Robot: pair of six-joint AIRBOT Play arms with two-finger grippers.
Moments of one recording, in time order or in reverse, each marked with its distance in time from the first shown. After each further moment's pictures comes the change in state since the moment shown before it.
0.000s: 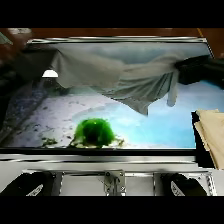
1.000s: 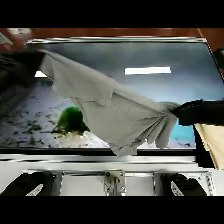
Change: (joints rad) left arm 0.066 -0.013 0.023 0.212 -0.194 0.105; right arm 0.002 0.063 -0.093 -0.050 0.527 0.157
